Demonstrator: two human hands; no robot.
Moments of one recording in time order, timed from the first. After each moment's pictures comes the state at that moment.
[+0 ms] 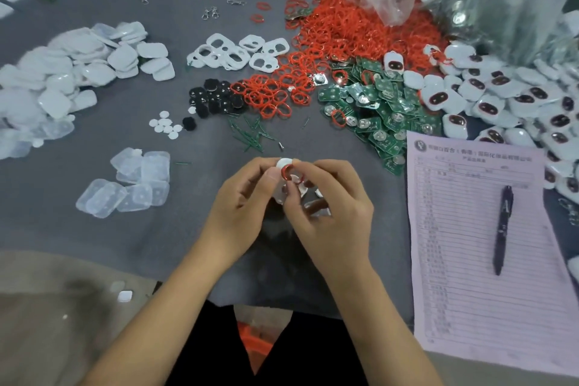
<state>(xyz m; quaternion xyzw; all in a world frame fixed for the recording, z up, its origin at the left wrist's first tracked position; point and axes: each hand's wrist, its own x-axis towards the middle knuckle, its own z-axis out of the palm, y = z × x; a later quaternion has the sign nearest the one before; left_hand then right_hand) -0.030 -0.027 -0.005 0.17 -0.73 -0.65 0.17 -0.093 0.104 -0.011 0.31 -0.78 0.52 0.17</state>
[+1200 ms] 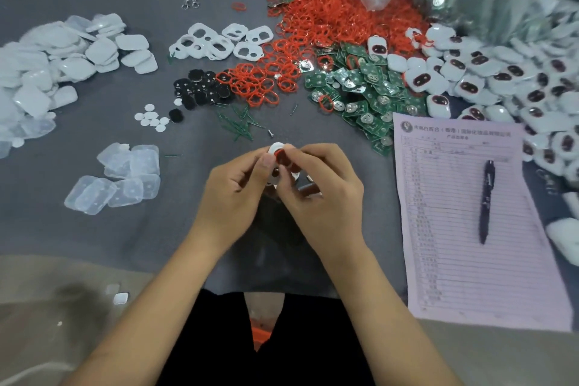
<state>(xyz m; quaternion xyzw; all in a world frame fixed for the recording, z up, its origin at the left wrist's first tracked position) -0.029 -0.028 -0.002 0.11 -0.76 -0.60 0.22 -0.092 0.102 -0.011 0.30 -0.78 0.51 0.19</state>
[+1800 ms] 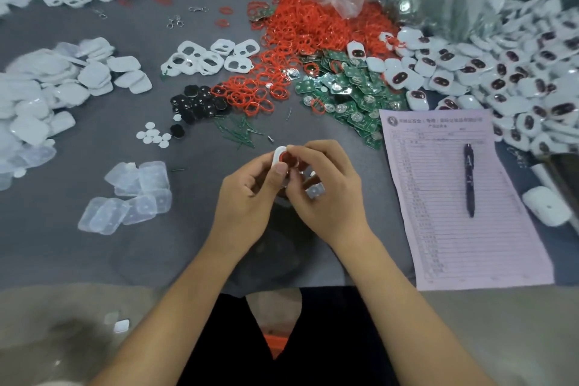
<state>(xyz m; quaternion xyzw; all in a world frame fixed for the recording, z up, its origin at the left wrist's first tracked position) -0.023 -0.034 -0.008 0.10 -0.74 -0.64 0.17 -0.089 0.098 -0.007 0.32 -0.80 0.45 0.21</state>
